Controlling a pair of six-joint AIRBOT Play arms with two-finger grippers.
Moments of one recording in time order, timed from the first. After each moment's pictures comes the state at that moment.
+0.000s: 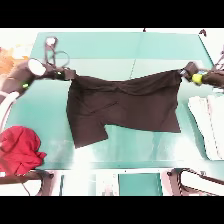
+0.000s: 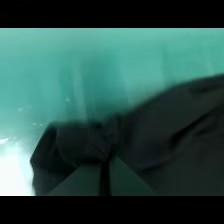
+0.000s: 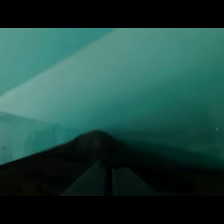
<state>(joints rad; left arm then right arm) -0.14 -1.49 1.28 1.20 -0.64 -1.36 -0.33 -1.32 1.09 -0.67 0.76 1.25</state>
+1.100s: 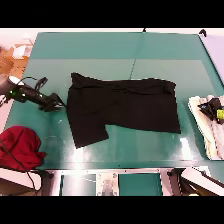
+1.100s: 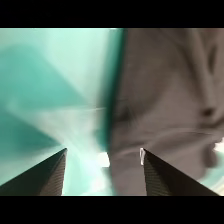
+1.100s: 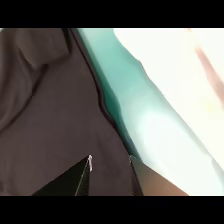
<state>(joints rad) 0.26 -1.68 1.16 0.87 -1.30 -1.15 -0.87 -1.14 0.79 -0.82 1.11 1.20</state>
